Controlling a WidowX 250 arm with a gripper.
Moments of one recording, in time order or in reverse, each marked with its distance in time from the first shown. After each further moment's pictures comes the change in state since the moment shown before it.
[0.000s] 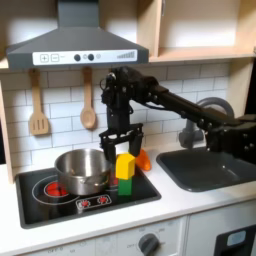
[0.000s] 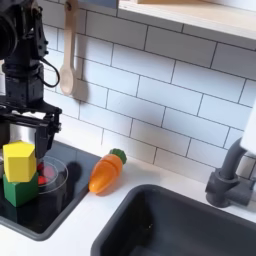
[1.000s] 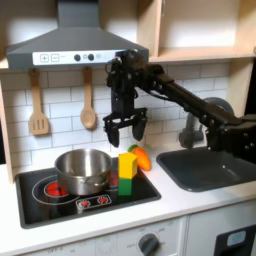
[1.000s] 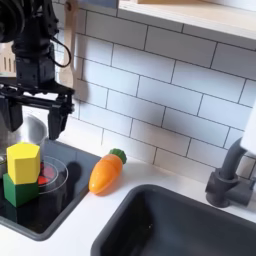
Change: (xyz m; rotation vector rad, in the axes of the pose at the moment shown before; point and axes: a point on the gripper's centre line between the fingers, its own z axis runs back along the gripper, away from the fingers) arm 0.007 -0.013 0.031 -0.021 -0.081 -0.007
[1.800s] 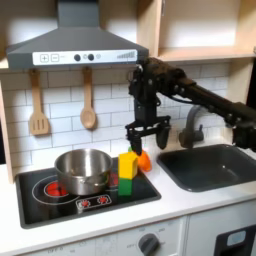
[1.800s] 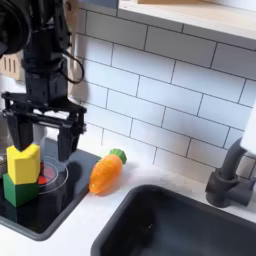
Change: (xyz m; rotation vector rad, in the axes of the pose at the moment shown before) arm -0.039 -0.034 -0.012 -0.021 0.054 -0.112
